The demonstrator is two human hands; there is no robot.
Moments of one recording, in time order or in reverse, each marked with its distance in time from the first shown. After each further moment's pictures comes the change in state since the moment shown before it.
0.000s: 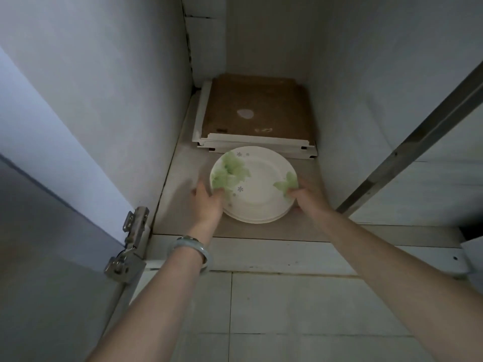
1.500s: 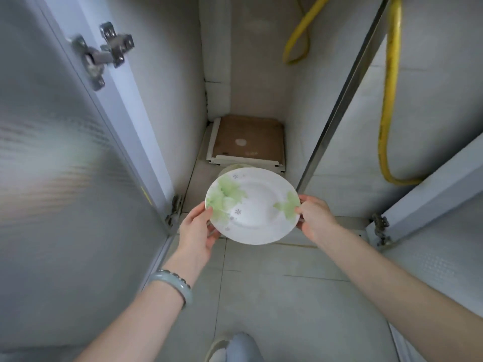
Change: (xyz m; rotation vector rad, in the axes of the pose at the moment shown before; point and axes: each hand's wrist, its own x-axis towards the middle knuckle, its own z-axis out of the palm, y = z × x) left_hand -0.298 0.118 -0.105 -0.730 0.001 -0.263; right_hand -0.275 -0.115 -0.114 0.424 0.083 0.169
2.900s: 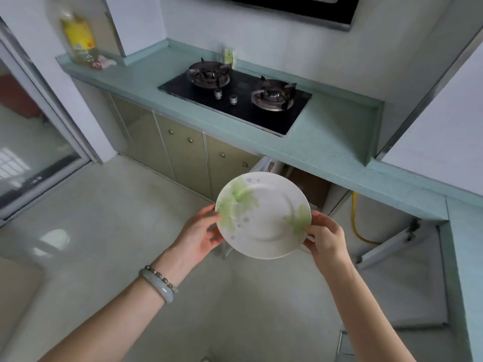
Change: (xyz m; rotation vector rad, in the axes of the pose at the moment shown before) left_hand -0.635 0.371 -0.073 -0.050 -0.055 0.075; right_hand -0.630 -0.315 -0.045 0.014 -0.405 -0.086
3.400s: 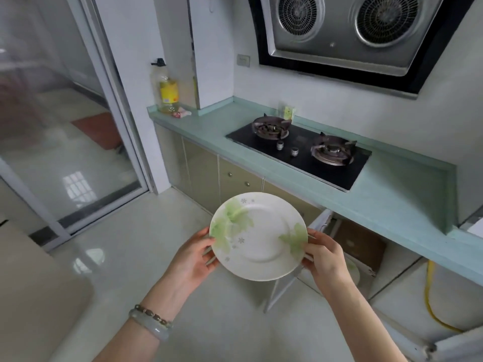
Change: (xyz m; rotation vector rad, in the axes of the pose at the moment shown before) left_hand -0.053 0.112 -0.139 -0.121 0.119 0.194; right_hand -0.027 0.006 0.190 -0.051 -0.266 -0.047
